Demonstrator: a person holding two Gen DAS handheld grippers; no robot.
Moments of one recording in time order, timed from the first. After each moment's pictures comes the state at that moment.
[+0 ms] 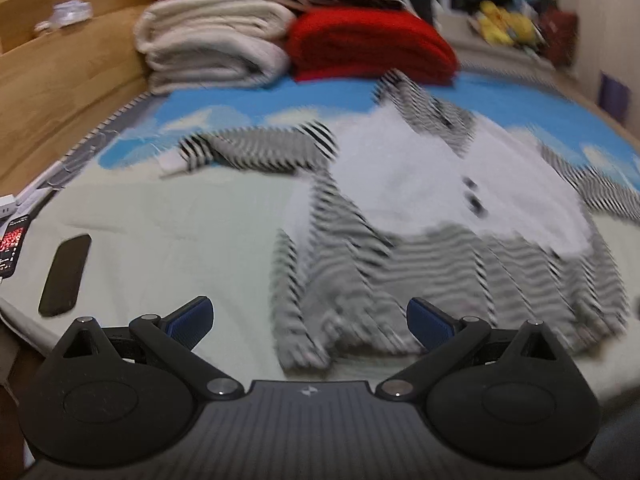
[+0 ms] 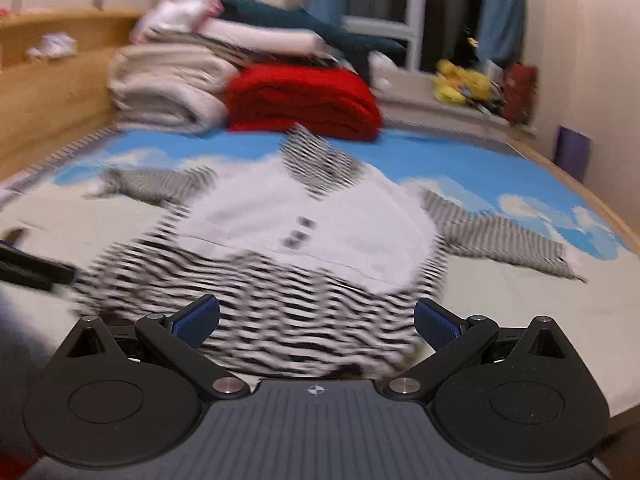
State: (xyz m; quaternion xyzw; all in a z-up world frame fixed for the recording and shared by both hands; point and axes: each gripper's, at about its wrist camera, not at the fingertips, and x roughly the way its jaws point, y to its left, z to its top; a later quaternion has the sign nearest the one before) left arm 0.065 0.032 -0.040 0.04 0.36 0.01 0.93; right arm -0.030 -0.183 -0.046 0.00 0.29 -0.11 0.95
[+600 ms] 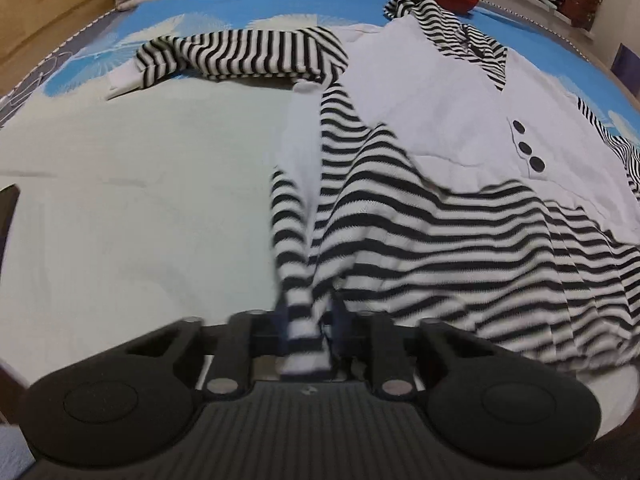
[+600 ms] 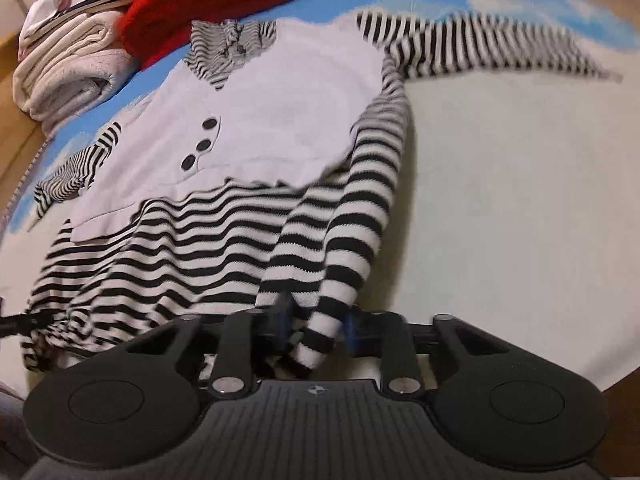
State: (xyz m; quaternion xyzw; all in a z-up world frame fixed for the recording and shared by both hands) left arm 0.158 0.057 -0.116 0.03 0.49 -0.04 0.87; right arm 0.031 -0.277 -0.119 0.20 0.41 -0.10 0.88
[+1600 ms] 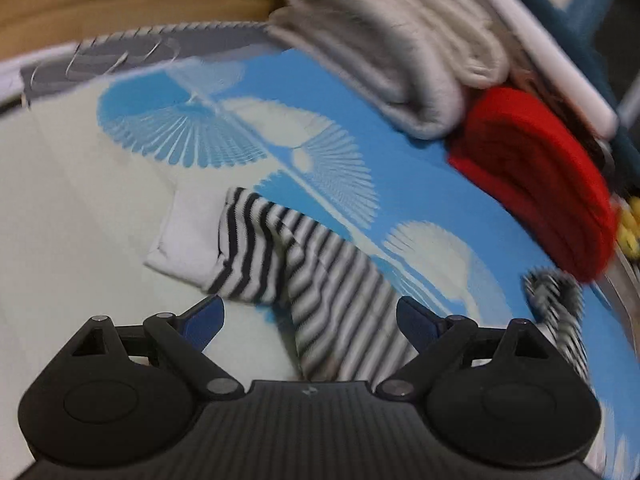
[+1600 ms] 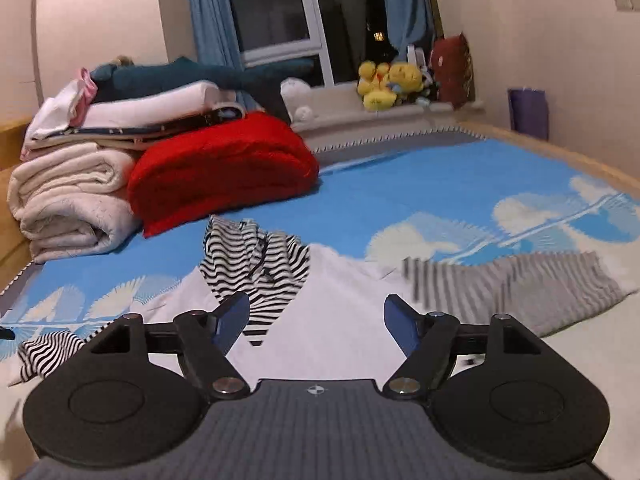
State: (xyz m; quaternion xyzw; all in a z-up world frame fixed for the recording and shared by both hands) left arm 0.461 0.204 -0.087 -0.25 0.38 0.14 0.88; right arm 0.227 -0.265 -0.031 0.16 0.21 -0.15 0.95
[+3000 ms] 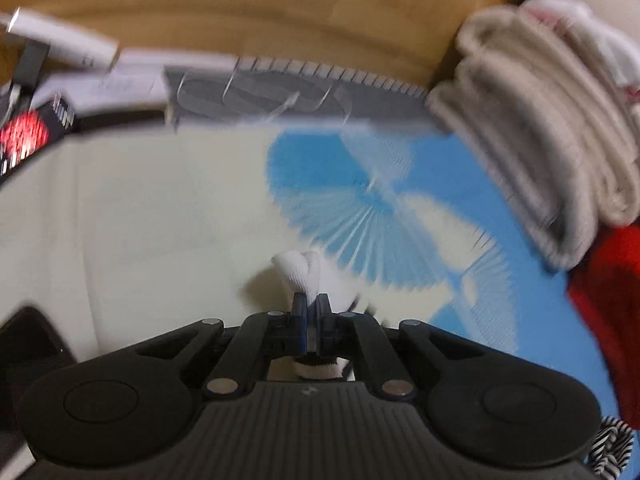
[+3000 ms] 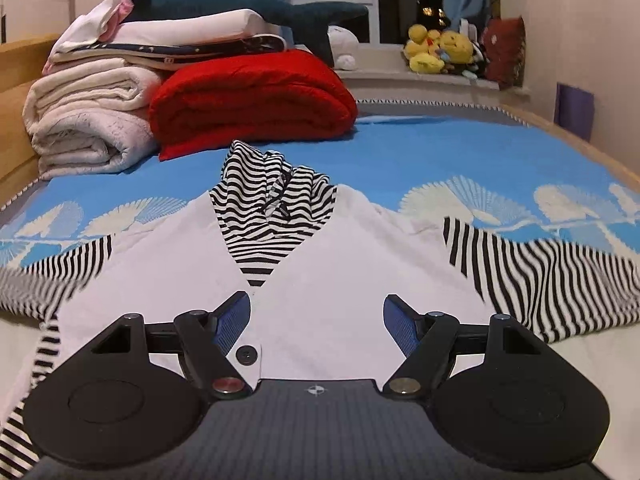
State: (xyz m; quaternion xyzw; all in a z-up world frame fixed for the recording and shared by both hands) left arm 0.436 0.347 -0.093 -0.33 0.34 0.31 0.82; right arm 0.241 -0.251 -0.064 0.08 0.27 -0.11 0.95
